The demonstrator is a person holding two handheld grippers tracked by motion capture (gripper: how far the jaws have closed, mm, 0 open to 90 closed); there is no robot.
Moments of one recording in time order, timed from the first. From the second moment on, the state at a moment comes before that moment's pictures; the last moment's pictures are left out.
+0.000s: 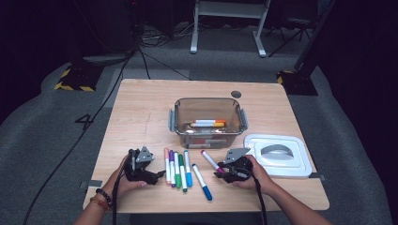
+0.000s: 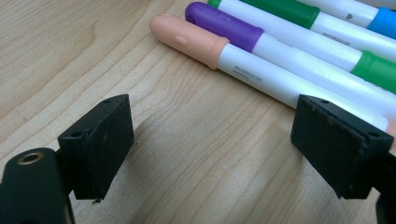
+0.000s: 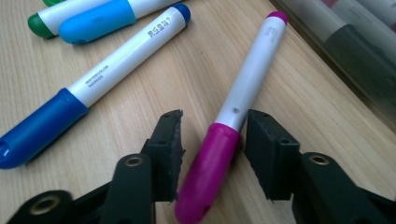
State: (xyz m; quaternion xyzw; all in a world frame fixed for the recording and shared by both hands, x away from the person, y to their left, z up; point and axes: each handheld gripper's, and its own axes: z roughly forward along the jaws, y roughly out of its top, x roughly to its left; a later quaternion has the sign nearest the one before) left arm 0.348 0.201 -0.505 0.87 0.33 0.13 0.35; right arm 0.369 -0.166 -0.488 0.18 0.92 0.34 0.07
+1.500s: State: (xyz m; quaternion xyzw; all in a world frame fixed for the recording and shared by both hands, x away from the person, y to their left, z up) left arm 0.348 0.201 -0.505 0.87 0.33 0.12 0.35; right arm 0.388 -0.201 -0.347 0.10 0.88 0.45 0.15
